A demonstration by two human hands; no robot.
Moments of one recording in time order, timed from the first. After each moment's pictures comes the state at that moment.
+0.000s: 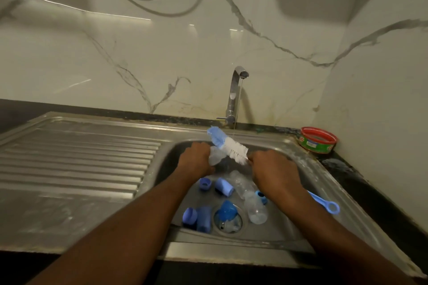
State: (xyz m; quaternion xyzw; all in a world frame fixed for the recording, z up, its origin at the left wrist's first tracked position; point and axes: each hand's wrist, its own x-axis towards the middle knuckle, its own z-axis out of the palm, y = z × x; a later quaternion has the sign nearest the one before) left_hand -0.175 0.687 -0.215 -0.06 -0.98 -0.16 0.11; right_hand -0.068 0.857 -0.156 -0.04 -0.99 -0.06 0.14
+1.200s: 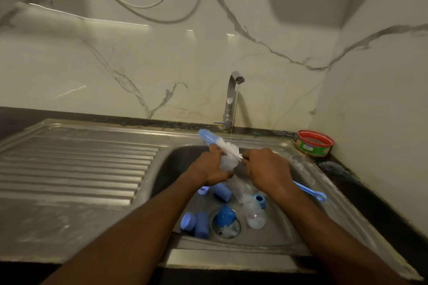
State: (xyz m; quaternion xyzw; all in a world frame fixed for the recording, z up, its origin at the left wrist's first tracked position) left_hand -0.172 0.704 -0.213 -0.18 -0.94 -0.28 0.04; right_hand -0.093 0.862 -0.156 -0.01 -0.98 -0.01 0.18
